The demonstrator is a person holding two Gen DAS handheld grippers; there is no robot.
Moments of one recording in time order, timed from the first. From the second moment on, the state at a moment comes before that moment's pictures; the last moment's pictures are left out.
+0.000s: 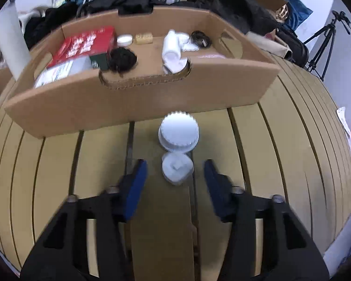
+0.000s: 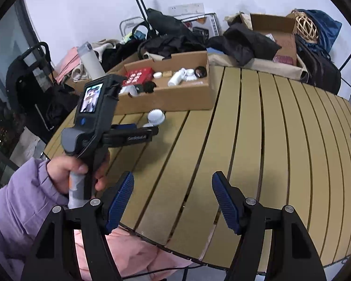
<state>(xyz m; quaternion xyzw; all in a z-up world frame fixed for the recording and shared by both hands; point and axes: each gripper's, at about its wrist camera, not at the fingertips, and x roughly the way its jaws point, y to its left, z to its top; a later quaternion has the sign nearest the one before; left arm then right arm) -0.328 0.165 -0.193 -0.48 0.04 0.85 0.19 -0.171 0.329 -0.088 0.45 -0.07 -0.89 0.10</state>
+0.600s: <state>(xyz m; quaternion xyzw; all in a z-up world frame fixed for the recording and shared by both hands) -0.261 0.025 -0.124 -0.44 -0.04 0.89 0.10 -0.338 0.223 -0.178 0.45 0.02 -0.88 0.11</state>
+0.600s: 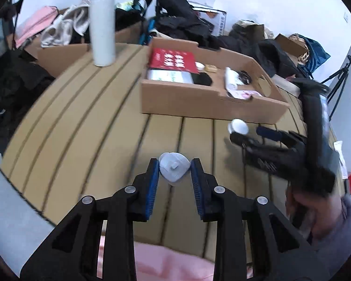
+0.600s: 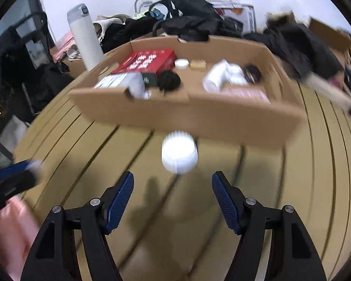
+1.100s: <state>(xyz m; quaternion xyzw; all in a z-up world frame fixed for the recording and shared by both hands) -0.200 0.017 -0.061 -0.44 -0.06 0.89 0.13 -0.217 0.272 -0.101 0.43 -0.04 -0.89 0.12</state>
